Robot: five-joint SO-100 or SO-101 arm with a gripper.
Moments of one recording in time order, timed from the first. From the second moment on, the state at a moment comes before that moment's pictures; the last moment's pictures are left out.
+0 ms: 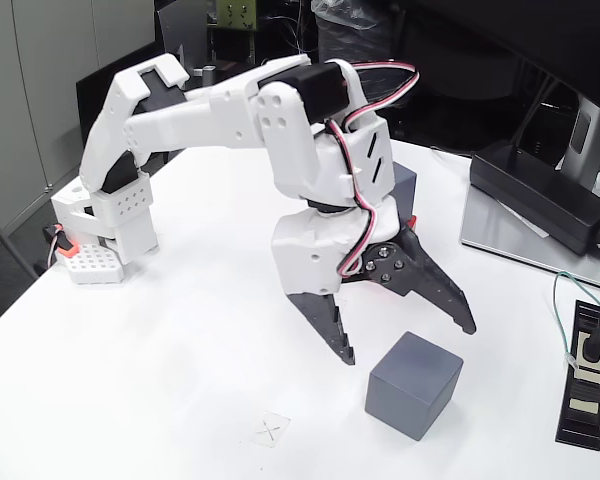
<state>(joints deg) 17.6 56.5 33.1 90.8 -41.0</state>
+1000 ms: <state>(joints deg) 10.5 50.4 39.9 88.1 -18.2</state>
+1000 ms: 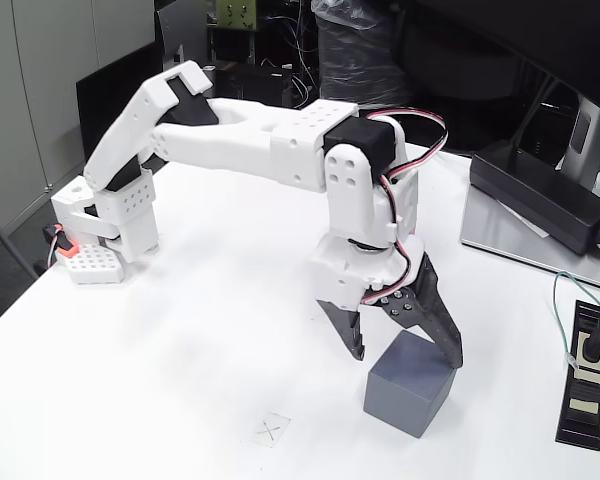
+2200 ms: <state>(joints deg) 9.9 48.7 39.6 88.4 -15.6</state>
